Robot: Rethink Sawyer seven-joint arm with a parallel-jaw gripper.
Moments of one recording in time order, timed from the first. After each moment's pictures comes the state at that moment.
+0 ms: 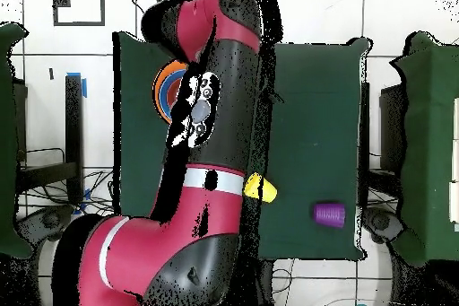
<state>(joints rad) 0.03 -0.09 -0.48 0.42 -0.31 1.70 2.14</state>
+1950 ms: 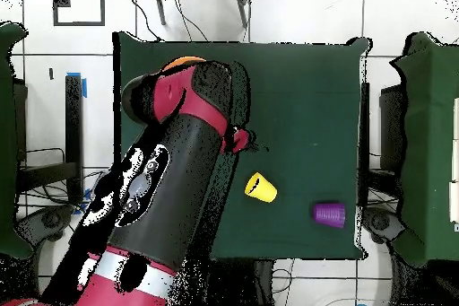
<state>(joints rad) 0.25 -0.34 -0.63 1.04 -0.19 1.28 2.37</state>
